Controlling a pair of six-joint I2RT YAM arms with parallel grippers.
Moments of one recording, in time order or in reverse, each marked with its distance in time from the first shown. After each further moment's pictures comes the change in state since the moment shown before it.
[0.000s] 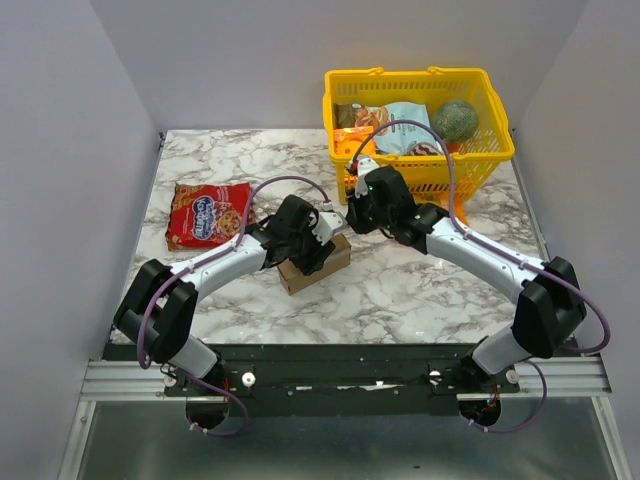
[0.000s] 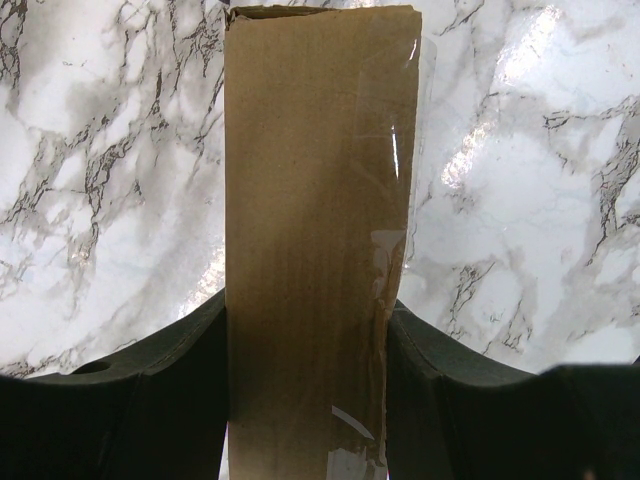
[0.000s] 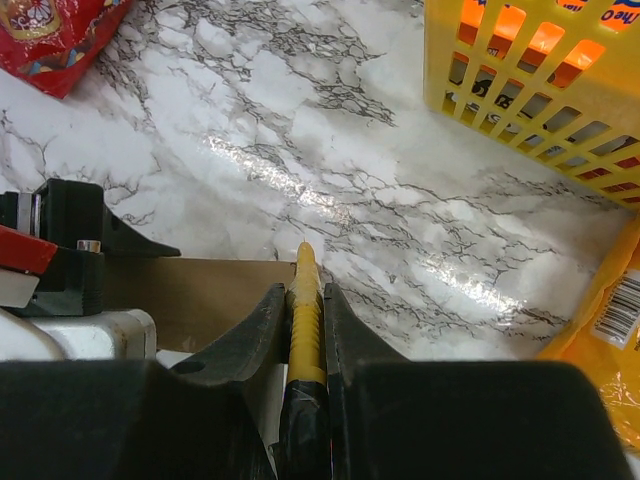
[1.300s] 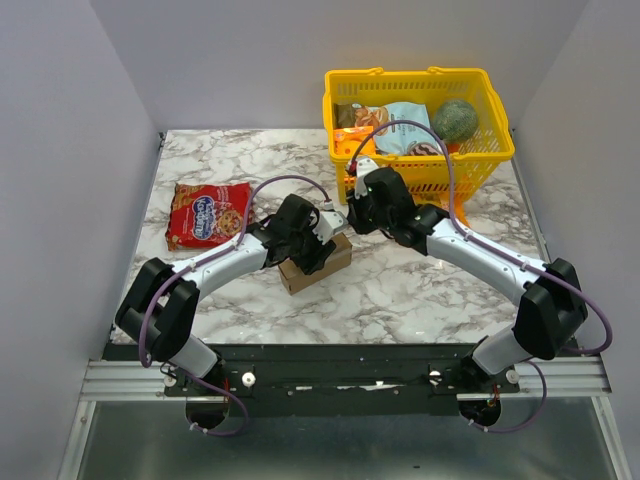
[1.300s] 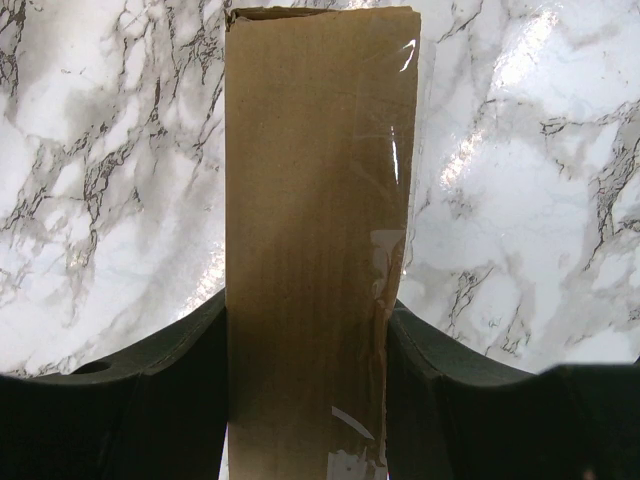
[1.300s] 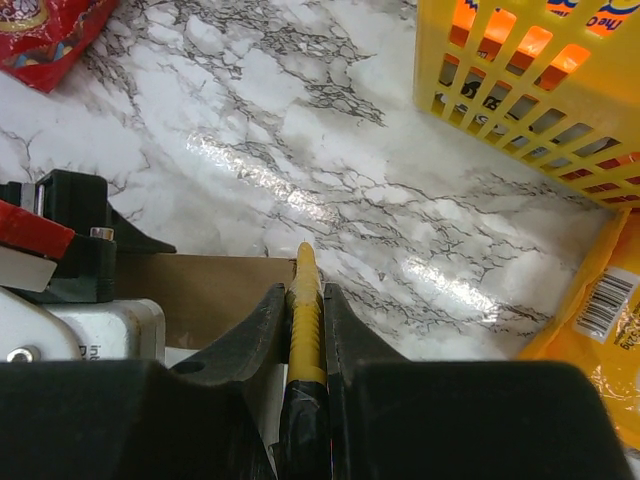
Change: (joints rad) left arm 0.000 0.012 0.006 0.006 0.008 -0.003; right arm 0.013 -0.008 0.001 -0.011 0.031 -0.026
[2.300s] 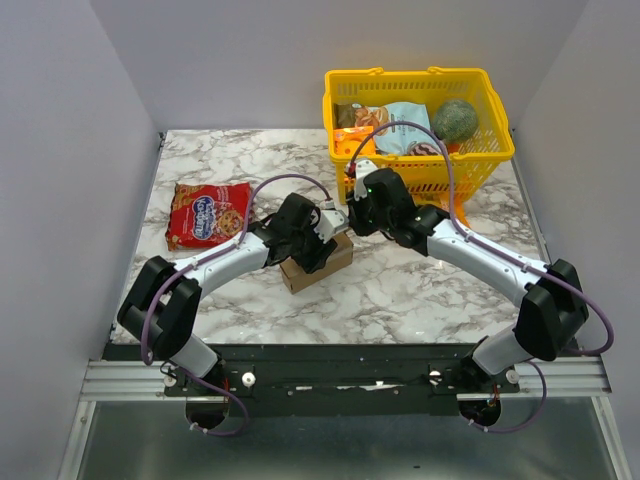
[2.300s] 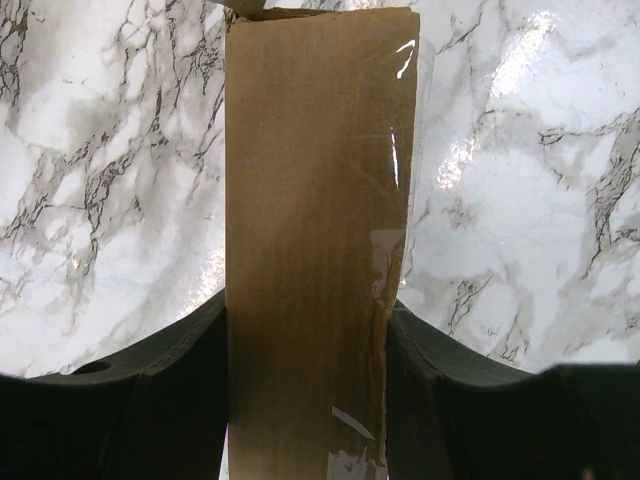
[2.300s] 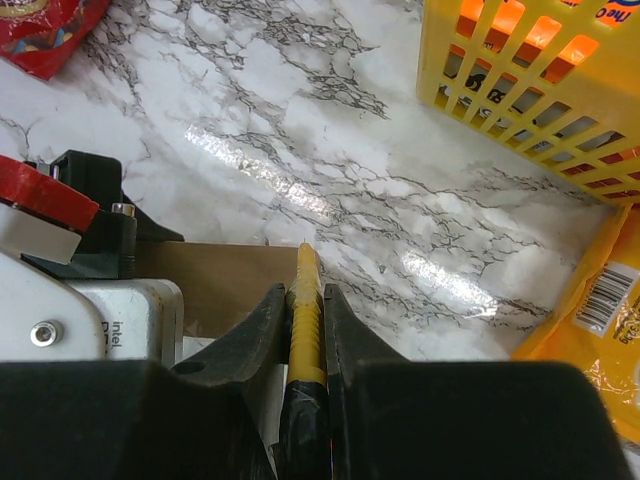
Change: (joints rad) left arm 0.000 0.014 0.012 0.007 0.004 -0.006; right arm 0.006 -0.007 0.000 -0.020 0.000 -0.009
